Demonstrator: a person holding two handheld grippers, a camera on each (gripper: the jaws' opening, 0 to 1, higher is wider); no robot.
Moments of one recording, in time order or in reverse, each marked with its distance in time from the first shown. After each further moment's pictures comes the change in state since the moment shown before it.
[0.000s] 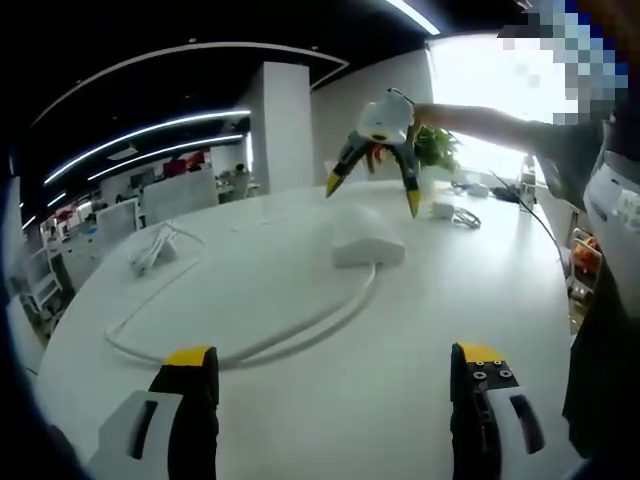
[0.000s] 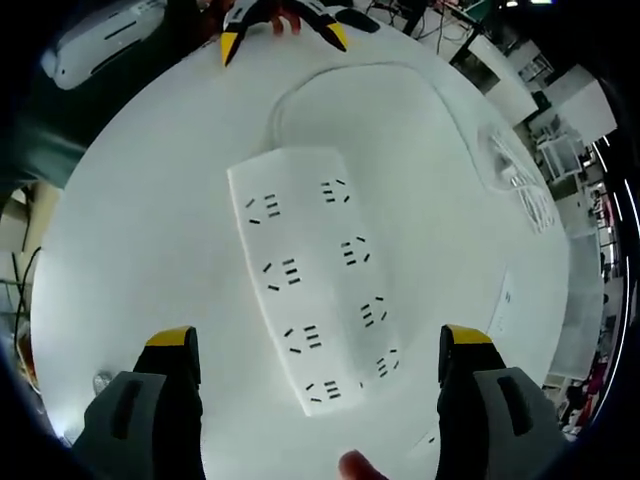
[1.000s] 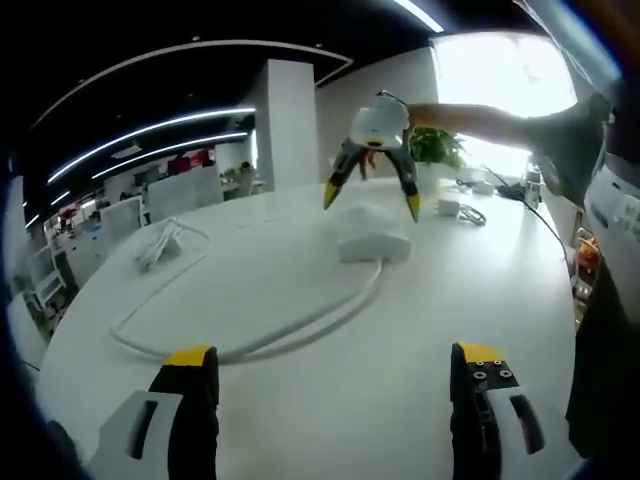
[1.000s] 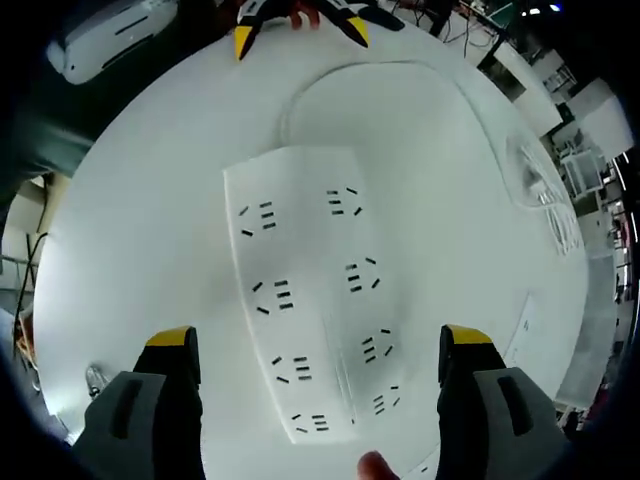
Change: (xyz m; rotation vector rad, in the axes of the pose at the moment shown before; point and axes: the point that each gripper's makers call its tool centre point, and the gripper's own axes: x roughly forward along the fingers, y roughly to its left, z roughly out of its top) left arm 0.001 0.001 -0.005 -0.004 0.010 0.022; right arm 0.024 0.001 0.010 -0.052 -0.023 0.102
